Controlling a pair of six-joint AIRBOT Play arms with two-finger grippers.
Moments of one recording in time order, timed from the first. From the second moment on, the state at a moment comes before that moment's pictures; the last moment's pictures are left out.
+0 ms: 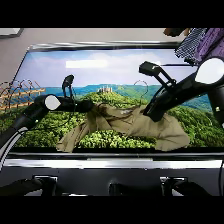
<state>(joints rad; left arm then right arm) -0.40 -1.33 1.11 1.13 -0.79 -1.73 0.24 -1.18 1.49 -1.14 1.67 0.94</state>
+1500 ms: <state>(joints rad) -0.55 -1.10 1.13 1.20 -1.05 -1.71 0.52 -1.25 1.43 -1.29 1.16 1.11</state>
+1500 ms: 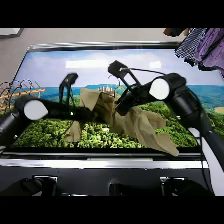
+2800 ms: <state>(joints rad) -0.36 -0.92 1.06 1.23 -1.15 -0.88 0.51 -1.20 1.44 -1.10 1.31 0.50</state>
